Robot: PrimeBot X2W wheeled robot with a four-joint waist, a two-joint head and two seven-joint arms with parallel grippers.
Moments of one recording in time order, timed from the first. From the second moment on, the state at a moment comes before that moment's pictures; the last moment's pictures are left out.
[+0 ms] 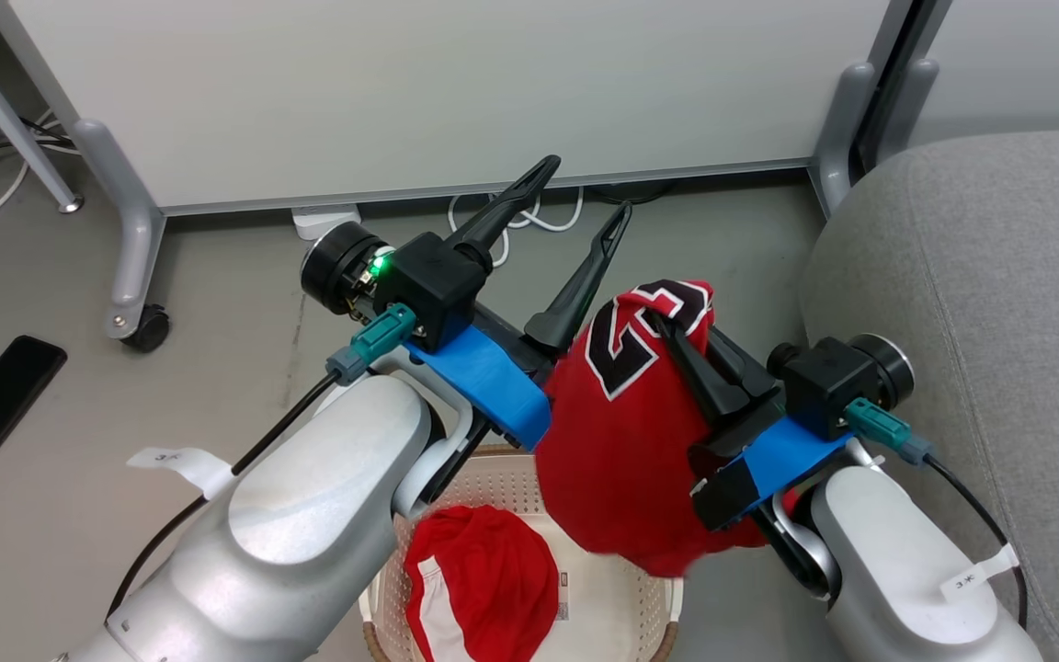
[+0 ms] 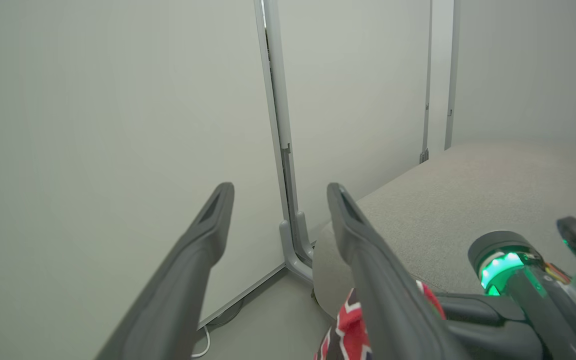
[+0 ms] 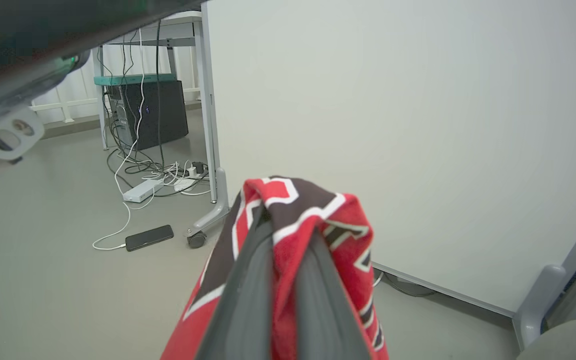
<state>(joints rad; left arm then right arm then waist) -0.78 0.22 -0.87 0.37 -0.59 -0.05 -0.23 -0.50 -0.16 0.46 0.41 0.26 0.13 -0.26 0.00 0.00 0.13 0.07</state>
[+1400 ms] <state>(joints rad) -0.80 0.21 -0.95 0.37 -0.57 -0.05 -0.21 -0.32 -0.11 0.17 0.25 0.20 0.13 -0.26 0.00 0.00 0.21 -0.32</state>
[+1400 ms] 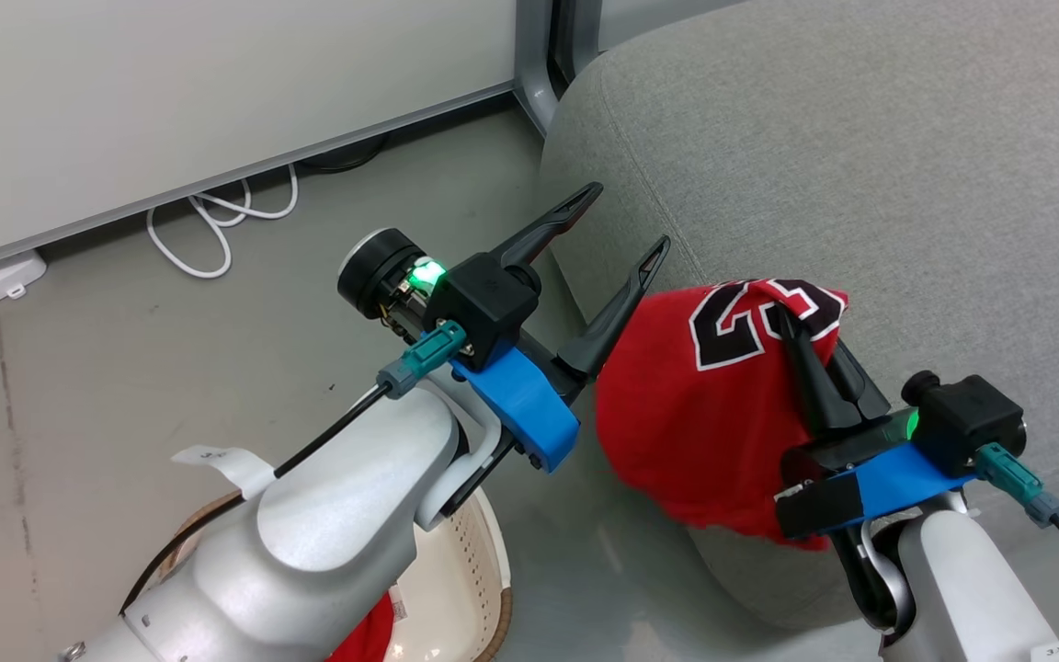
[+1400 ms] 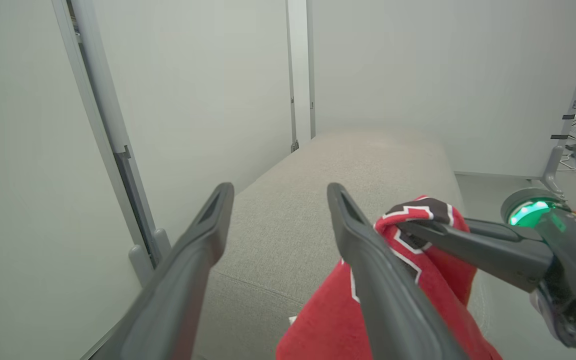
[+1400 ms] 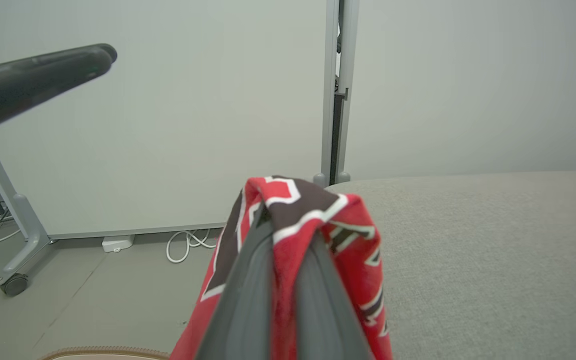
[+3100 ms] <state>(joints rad) -1.05 0.30 -0.96 0.25 -0.45 -0.01 -0.14 -1.08 -0.49 -0.43 0.40 0.17 0.13 -0.26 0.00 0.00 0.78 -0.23</state>
